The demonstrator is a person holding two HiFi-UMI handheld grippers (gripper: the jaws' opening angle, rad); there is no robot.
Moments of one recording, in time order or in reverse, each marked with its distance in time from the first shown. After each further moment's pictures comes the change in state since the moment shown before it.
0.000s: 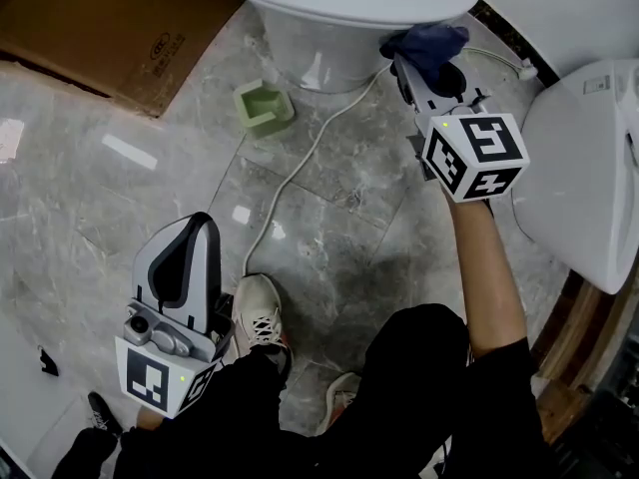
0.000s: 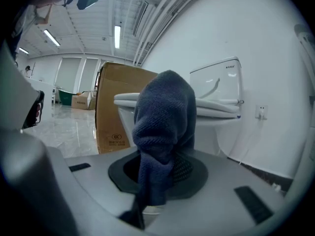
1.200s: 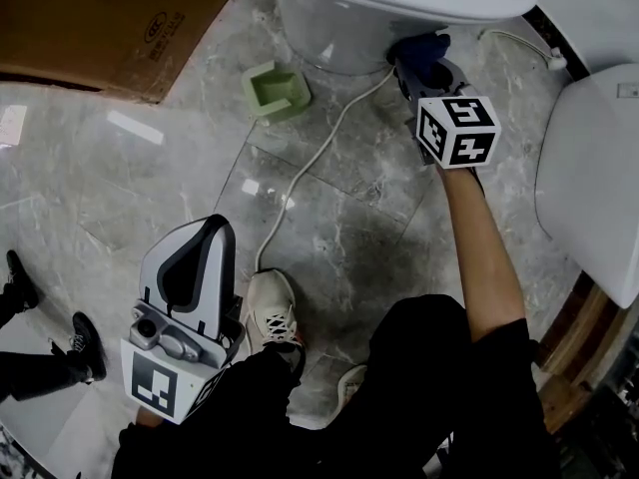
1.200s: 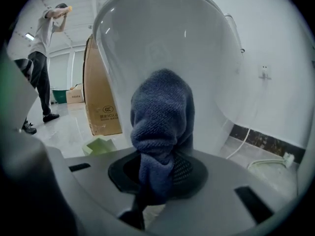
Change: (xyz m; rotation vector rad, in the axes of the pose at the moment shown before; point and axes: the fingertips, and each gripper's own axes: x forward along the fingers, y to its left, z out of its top) left arm 0.016 0.023 -0.036 -0.034 0.097 -0.031; right arm 0.071 -0.010 -0.148 0.090 0.210 -0.007
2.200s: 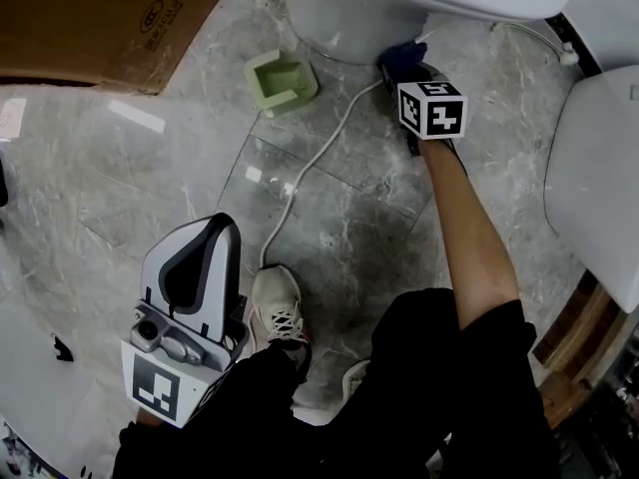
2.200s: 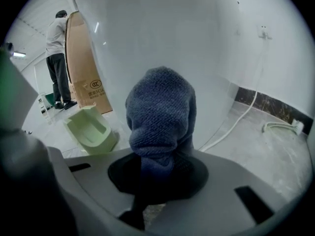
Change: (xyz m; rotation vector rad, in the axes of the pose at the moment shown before) left arm 0.006 0.008 -0.009 -0.020 0.029 -0.010; right arm 0.062 0.002 -0.111 0.124 0.250 0.003
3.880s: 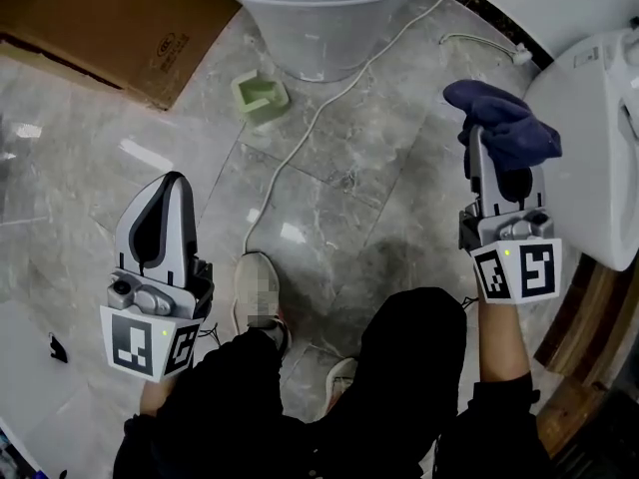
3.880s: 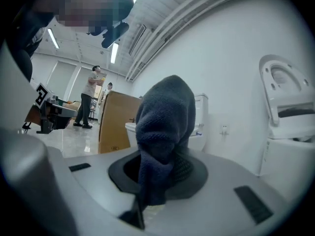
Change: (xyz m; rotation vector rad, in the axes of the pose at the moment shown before) left arm -0.037 -0.048 0.062 0.185 -0.061 0.163; right arm -0.415 0.023 0.117 -0.167 -0.663 -0.142
